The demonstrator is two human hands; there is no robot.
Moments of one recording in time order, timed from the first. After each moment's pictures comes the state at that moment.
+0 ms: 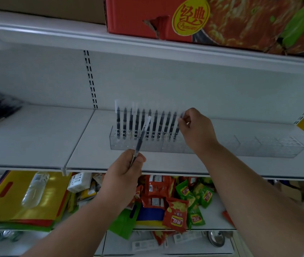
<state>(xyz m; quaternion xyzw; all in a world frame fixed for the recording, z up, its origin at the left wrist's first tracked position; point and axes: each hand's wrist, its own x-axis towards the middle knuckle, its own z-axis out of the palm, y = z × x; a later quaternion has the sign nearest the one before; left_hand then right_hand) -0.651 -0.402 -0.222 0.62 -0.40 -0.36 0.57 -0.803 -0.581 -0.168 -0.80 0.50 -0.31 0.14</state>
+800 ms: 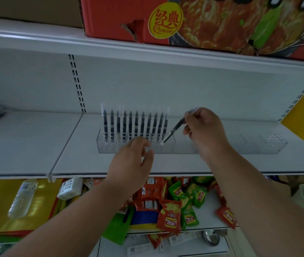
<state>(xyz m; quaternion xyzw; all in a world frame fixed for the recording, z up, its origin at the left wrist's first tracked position) -0.671 -0.441 -0.201 0.68 -0.63 -0.08 0.38 -0.834 -0.548 -0.133 -0.62 0.51 -0.46 0.39</state>
